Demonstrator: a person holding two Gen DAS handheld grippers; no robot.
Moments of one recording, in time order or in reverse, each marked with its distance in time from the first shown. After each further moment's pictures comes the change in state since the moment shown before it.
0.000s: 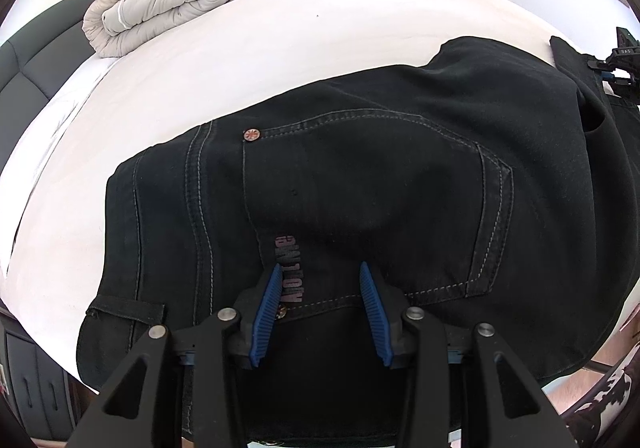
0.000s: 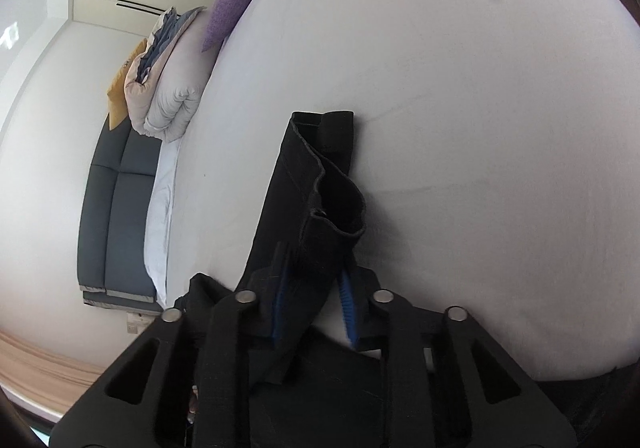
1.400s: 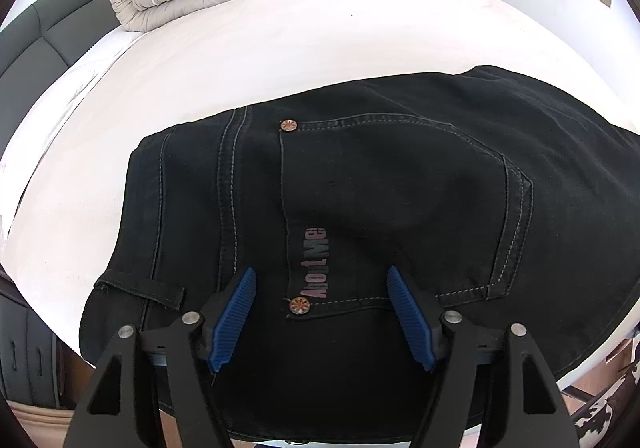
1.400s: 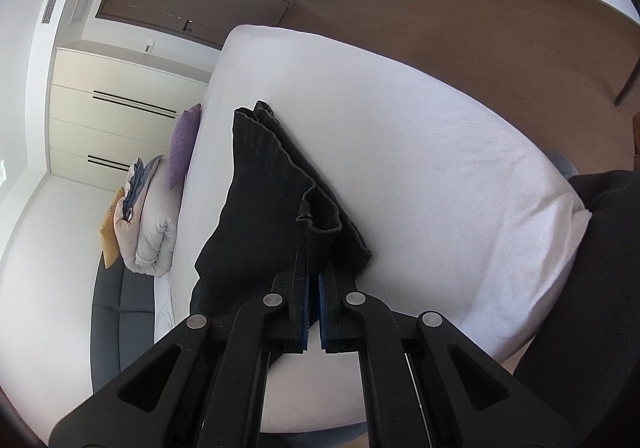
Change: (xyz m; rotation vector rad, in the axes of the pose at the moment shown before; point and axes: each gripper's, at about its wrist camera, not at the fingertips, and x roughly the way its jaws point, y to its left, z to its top) left arm 0.001 0.032 0.002 -0.127 0.019 0.028; right arm -0.240 -0.126 -0.274 0.368 -0.446 -0.016
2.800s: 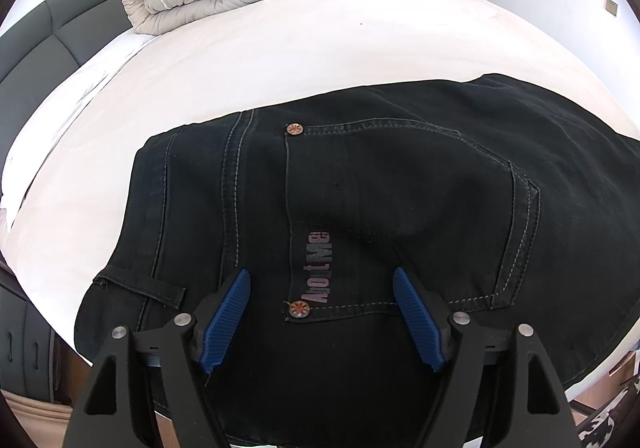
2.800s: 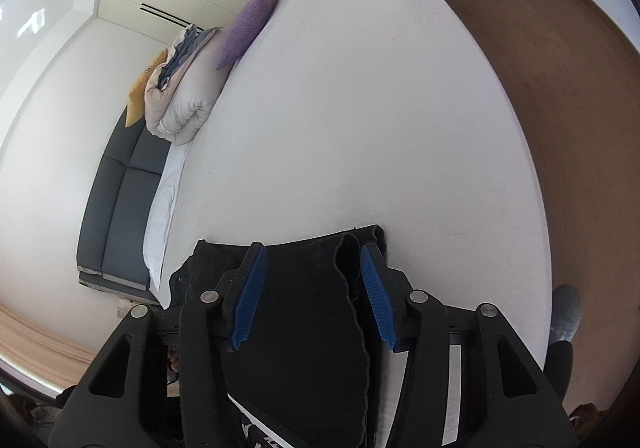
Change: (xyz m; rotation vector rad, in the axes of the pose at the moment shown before) left arm -0.007 -0.001 -0.026 -0.027 -0.040 0.027; right arm 0.129 0.102 0.145 -0.445 0.422 0.113
